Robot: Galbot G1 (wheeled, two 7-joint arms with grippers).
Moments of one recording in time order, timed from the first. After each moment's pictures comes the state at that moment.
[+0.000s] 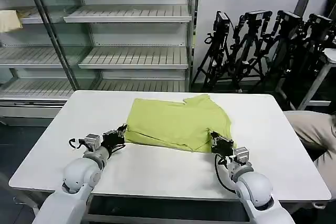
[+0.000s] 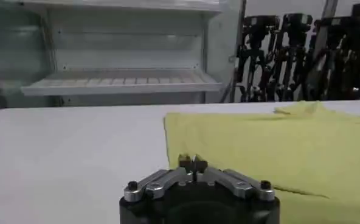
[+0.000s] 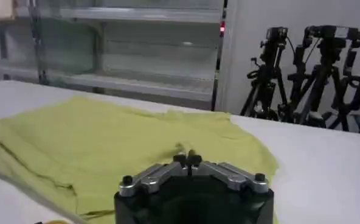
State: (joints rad) left arm 0.99 -1.11 -0.35 -1.77 -0.52 0.53 -0.06; right arm -1.04 1.21 0.33 1.83 0.27 -0.40 -0.02
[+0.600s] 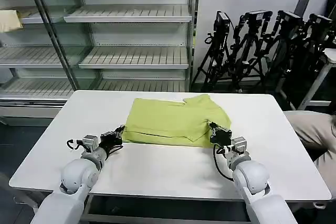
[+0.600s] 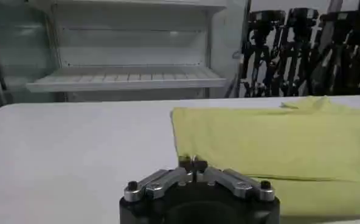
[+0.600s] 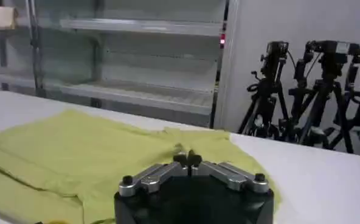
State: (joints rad) left arm 0.99 -1.10 -0.36 -1.76 -0.52 0.52 -0.05; right arm -0.97 1.23 0.32 1.76 0.26 -0.39 -0.04
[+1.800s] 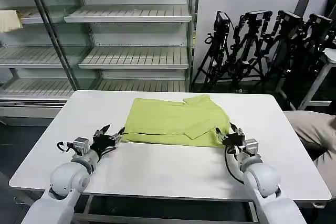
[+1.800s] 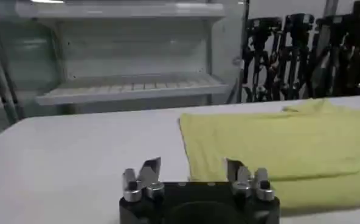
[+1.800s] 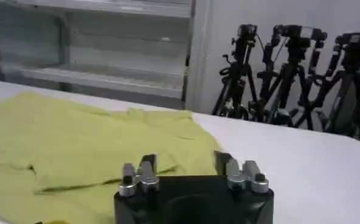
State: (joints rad) left arm 1.07 -1.04 -0.40 -1.84 -0.53 0.52 -0.04; right arm -1.16 1.14 0.45 1.91 0.33 -0.45 0.03
